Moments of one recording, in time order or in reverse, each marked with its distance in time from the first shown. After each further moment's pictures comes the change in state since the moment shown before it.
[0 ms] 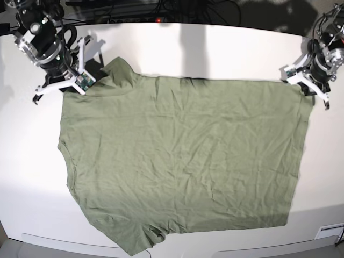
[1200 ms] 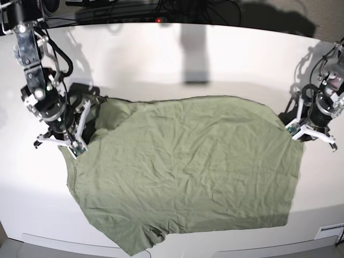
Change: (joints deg) left arm -14.7 3.6 0.0 0.0 -20.9 0.0 0.7; right arm 28.7 -7.3 -5.7 -23.0 8.0 -3.4 1.3
